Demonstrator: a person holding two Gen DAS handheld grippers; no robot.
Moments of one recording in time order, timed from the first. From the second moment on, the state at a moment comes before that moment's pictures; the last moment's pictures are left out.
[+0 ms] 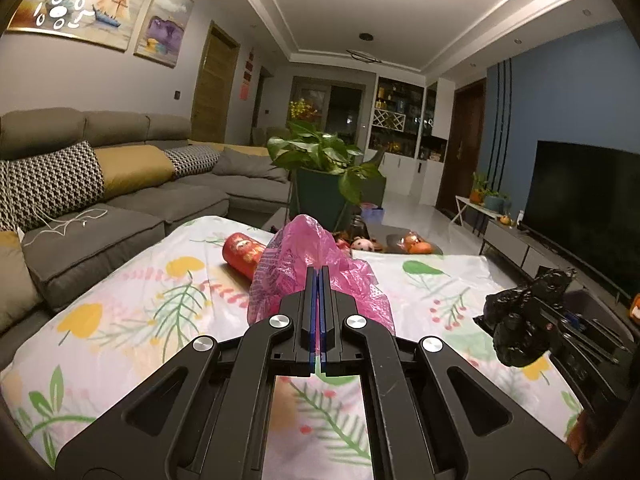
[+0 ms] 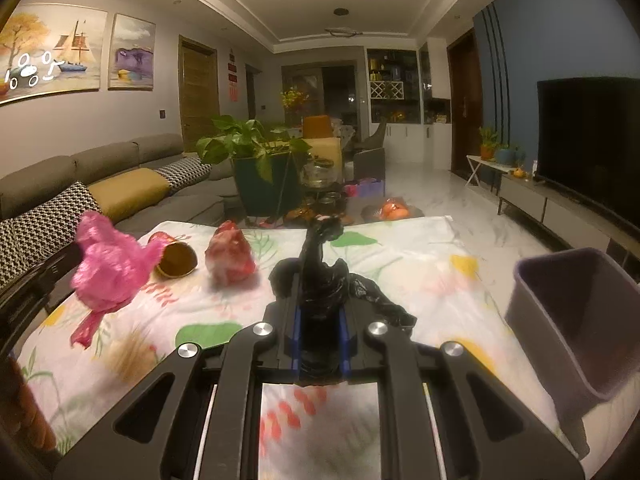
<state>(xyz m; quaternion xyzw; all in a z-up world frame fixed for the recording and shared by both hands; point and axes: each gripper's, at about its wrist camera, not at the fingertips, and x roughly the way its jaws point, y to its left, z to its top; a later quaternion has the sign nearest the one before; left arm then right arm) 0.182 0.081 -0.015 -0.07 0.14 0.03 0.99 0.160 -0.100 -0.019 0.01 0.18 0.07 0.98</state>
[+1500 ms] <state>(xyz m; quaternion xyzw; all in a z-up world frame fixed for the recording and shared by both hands) 0.147 -0.097 -0.005 0.00 0.15 -0.12 0.98 0.080 -0.211 -0.012 0.04 0.14 -0.01 0.99</state>
